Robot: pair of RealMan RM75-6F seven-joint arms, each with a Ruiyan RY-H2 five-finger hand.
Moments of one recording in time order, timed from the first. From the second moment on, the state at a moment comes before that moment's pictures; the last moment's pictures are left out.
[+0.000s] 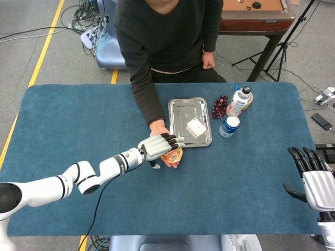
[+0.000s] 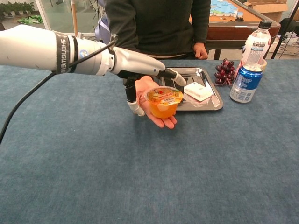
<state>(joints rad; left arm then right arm) -1.23 -1.49 -0.18 -1.30 1.48 0.47 -0.12 0.05 -0.99 0.04 -1.76 -1.54 1.50 -0.09</state>
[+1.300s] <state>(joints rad) -1.21 -1.51 -0.16 -1.22 1.42 0.61 -0.12 0.04 -0.99 0.04 -1.74 -1.54 1.51 -0.06</state>
